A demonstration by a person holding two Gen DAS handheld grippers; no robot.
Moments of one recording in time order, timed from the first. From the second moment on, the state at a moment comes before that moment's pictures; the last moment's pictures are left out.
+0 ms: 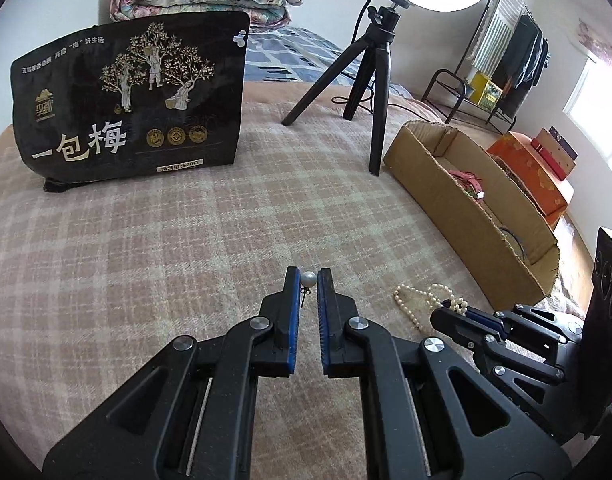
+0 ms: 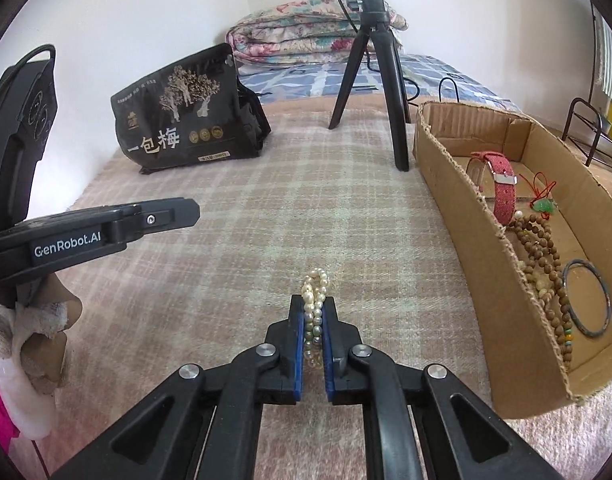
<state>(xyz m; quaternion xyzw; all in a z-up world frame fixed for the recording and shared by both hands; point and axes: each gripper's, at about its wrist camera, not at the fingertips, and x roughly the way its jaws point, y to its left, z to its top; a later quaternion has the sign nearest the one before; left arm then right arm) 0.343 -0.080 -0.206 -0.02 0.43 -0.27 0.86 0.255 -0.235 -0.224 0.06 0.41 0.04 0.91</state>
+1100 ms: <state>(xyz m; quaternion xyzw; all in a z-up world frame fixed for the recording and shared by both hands) 0.257 -0.109 -0.108 -0.01 0.39 -0.30 0.87 0.158 -0.300 -0.091 0.05 0.35 0.06 0.93</state>
